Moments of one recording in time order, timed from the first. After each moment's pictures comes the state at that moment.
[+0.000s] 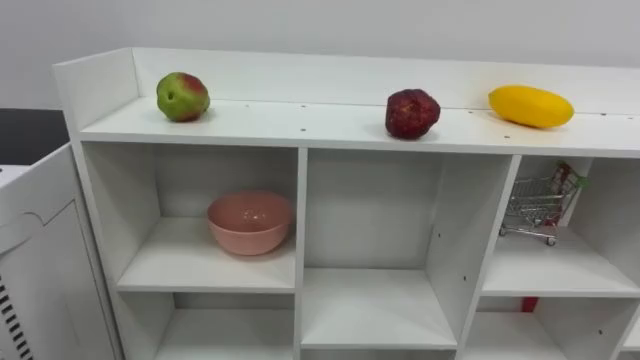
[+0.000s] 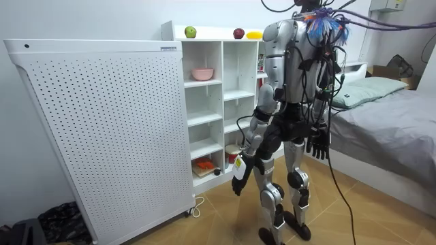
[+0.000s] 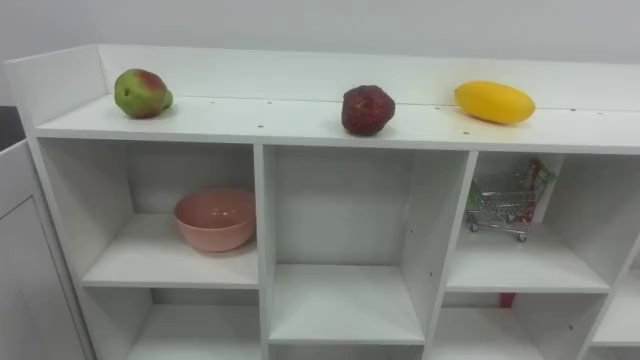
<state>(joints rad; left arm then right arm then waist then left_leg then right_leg) 0.25 0.14 0.09 1.11 0.36 0.19 0.07 0.14 -0.20 0.05 1.36 -0.06 0.22 0.04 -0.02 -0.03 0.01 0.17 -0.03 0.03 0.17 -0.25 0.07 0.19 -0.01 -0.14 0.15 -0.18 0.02</state>
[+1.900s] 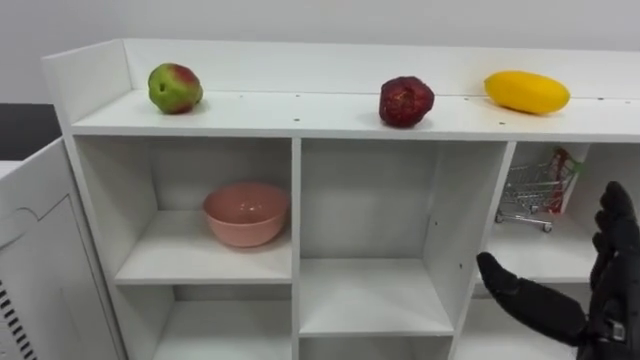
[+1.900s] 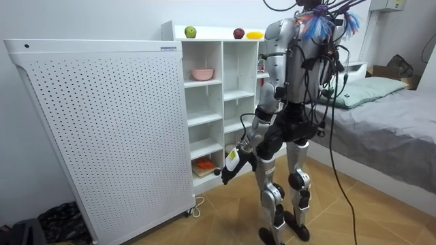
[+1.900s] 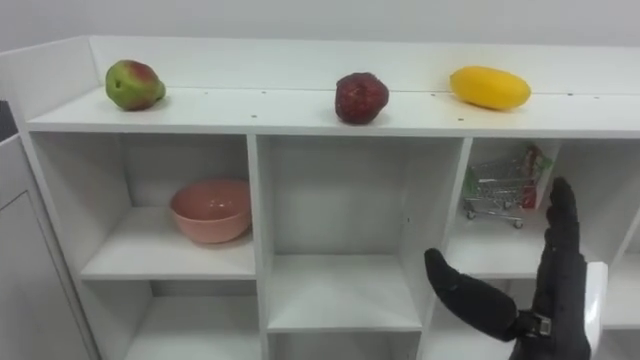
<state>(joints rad) 0.23 0.16 -0.01 1.13 0.37 -0.02 0.26 -0.02 -0.21 -0.02 -0.10 -0.04 -0.20 -0.57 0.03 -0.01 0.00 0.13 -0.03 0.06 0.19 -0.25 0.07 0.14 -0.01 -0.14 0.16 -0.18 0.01</state>
